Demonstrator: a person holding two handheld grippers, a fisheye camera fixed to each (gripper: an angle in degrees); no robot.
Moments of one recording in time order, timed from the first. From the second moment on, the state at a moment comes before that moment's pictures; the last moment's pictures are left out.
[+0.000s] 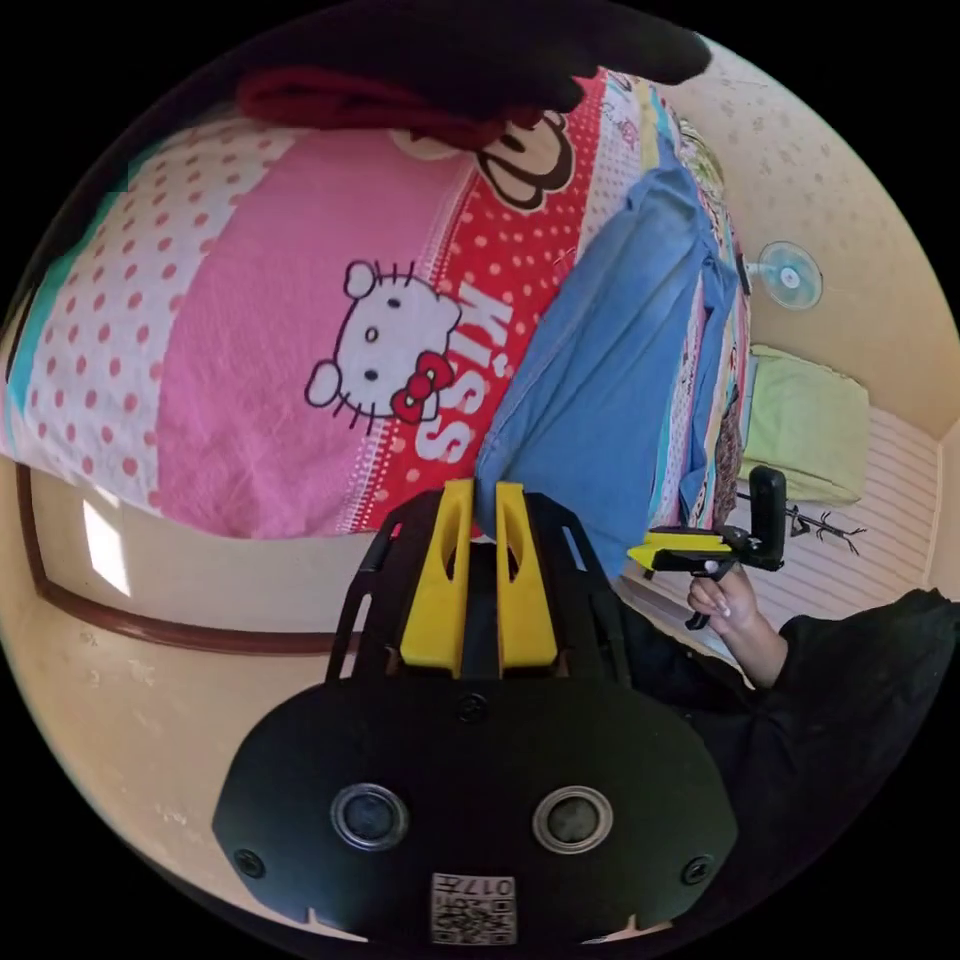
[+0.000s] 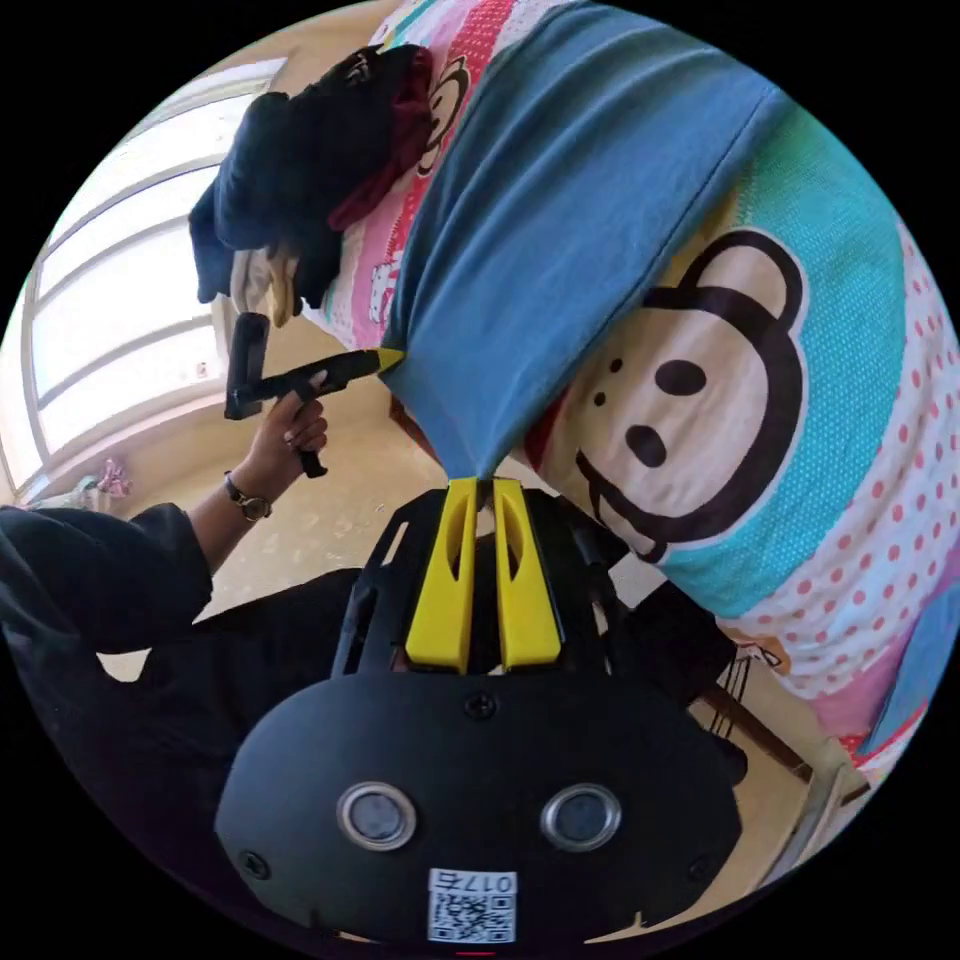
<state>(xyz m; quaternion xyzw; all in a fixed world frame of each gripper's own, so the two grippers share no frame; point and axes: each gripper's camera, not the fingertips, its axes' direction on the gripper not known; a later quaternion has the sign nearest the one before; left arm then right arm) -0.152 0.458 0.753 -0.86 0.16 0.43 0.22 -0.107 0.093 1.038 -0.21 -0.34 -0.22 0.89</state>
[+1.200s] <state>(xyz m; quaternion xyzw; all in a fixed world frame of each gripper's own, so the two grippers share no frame) -0.057 0.685 0.350 -0.88 0.24 0.41 -0.09 0.361 0.323 1.202 0.19 -0.51 0.31 0.78</state>
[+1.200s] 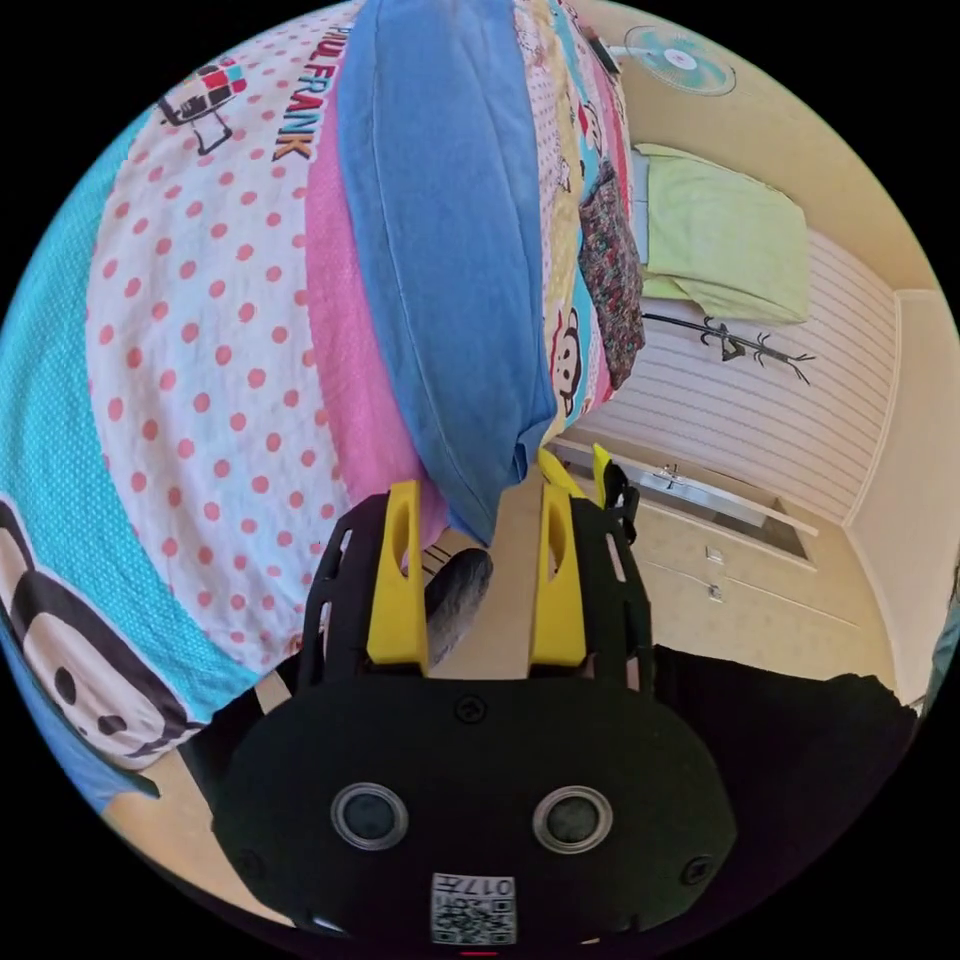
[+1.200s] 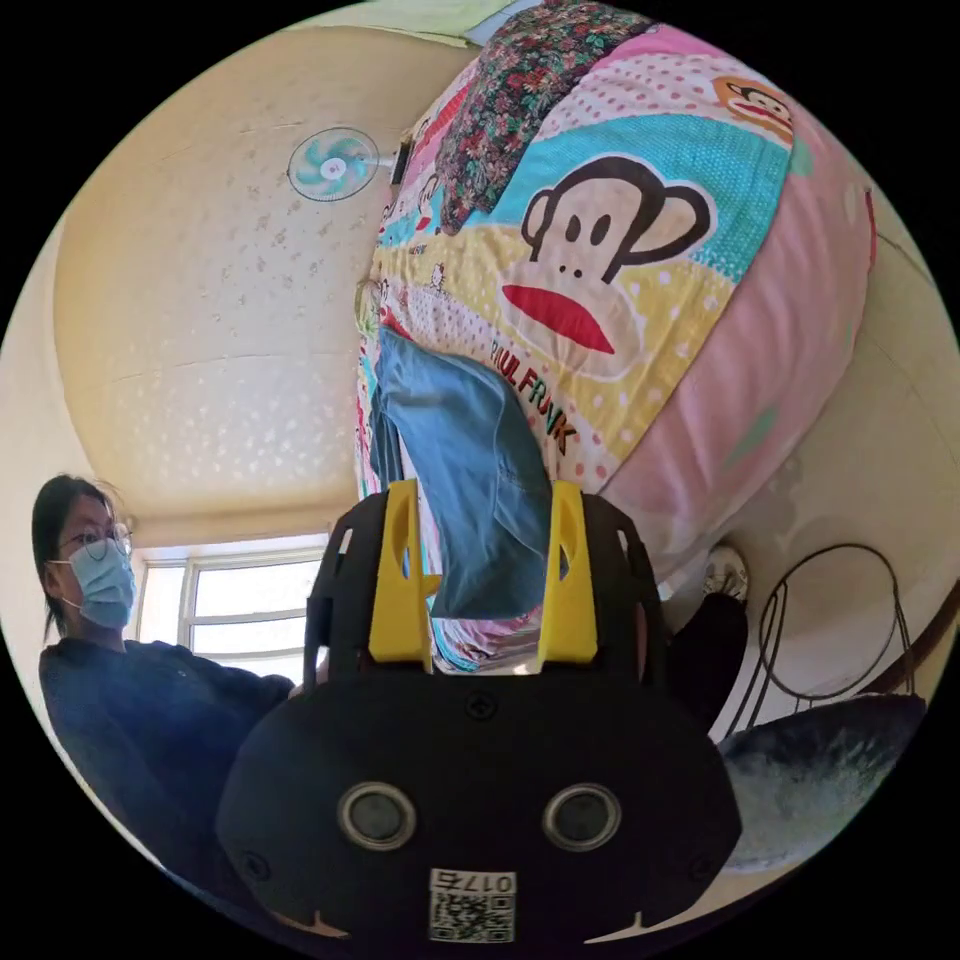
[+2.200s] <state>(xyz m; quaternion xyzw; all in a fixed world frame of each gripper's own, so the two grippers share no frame) -0.090 0.660 0.273 -0.85 0.25 0.47 0.01 0.427 0.320 1.248 0.00 -0.53 0.12 0.84</state>
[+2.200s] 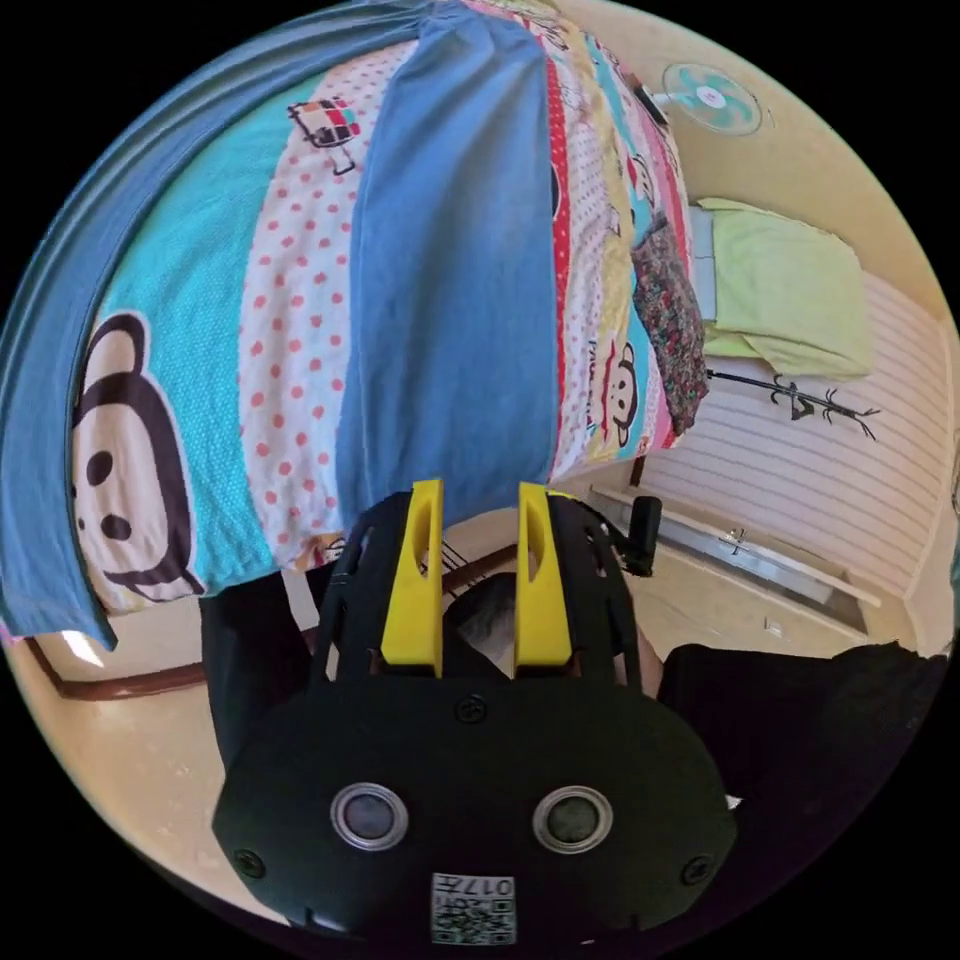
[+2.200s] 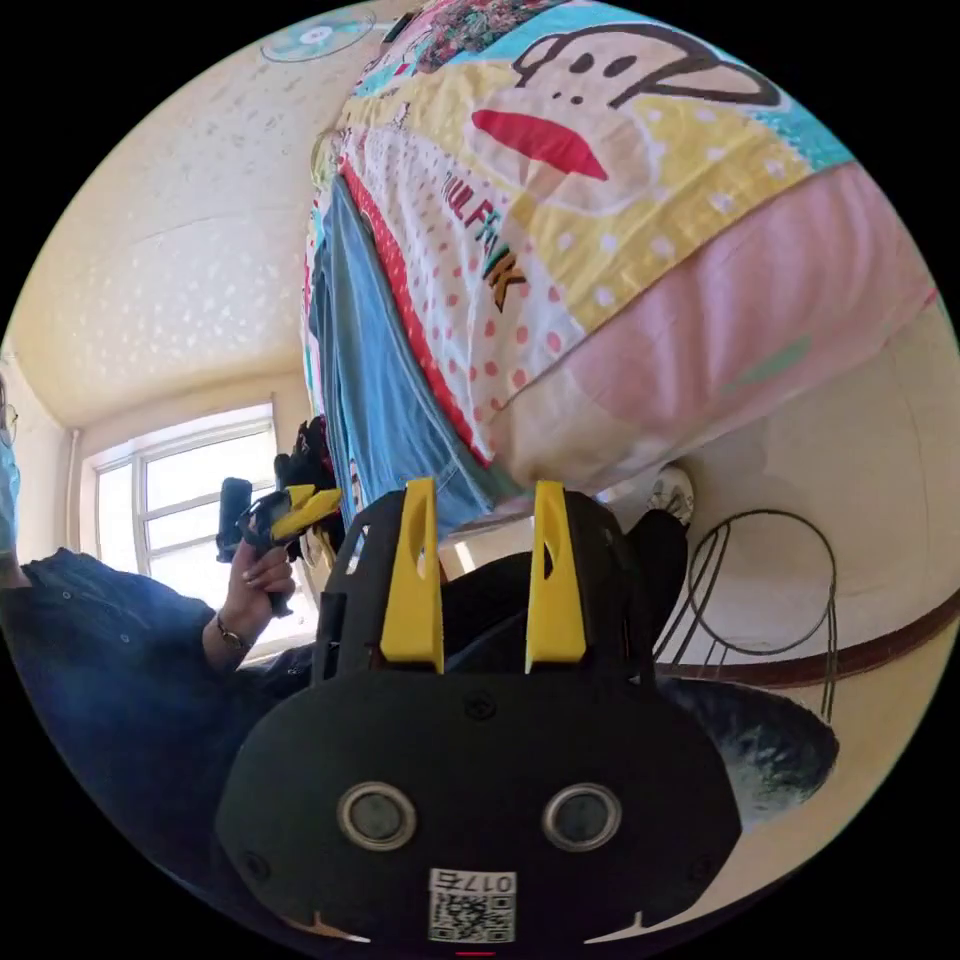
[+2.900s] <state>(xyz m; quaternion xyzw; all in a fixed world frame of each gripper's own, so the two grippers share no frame) -0.045 0.615 0.240 -0.84 0.24 0.48 -0.06 0.420 0.226 1.002 -0.01 -0.41 -0.20 0.89</state>
